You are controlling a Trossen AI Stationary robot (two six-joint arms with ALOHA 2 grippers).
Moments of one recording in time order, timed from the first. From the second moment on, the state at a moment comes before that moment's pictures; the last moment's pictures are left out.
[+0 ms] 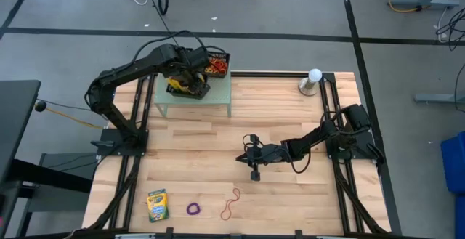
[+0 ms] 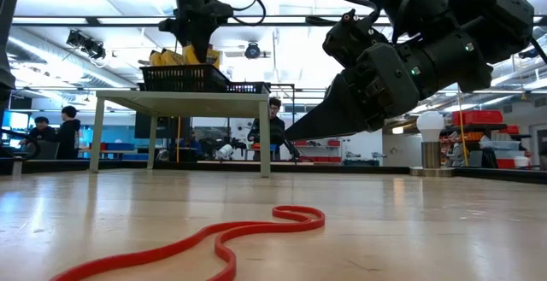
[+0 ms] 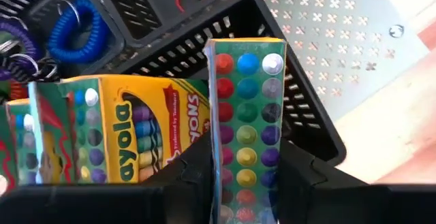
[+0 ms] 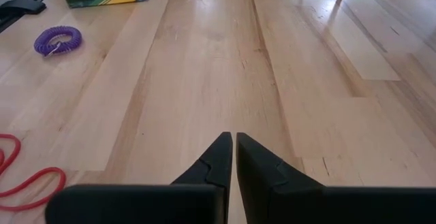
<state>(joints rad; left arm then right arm) 0.41 1.60 1.70 -1.38 -0.28 -0.45 0.27 1.86 0.69 0.72 0.22 0.10</state>
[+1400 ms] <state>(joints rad) 0.06 1.55 1.91 -1.40 -0.47 -0.15 0.27 1.87 0.69 0.72 0.21 0.09</state>
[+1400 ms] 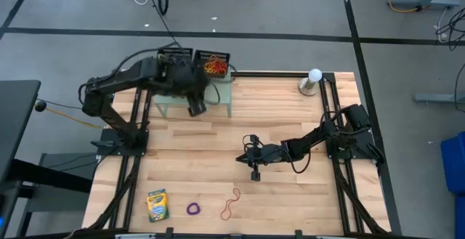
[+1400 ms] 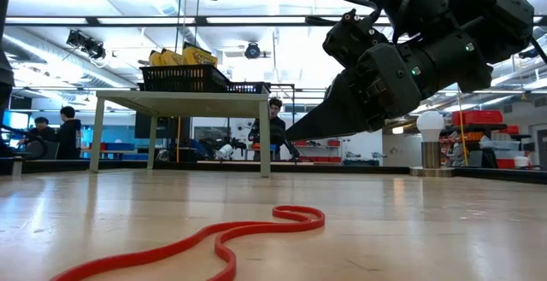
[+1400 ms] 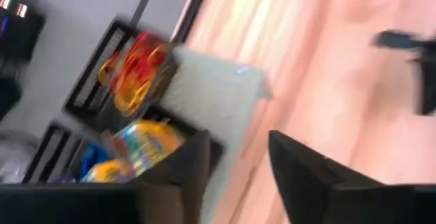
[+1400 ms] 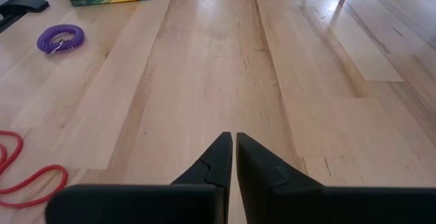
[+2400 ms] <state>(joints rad) -0.23 1.16 0.62 0.19 -0.28 0.05 0.28 1.87 0.69 0.72 0.23 0.09</state>
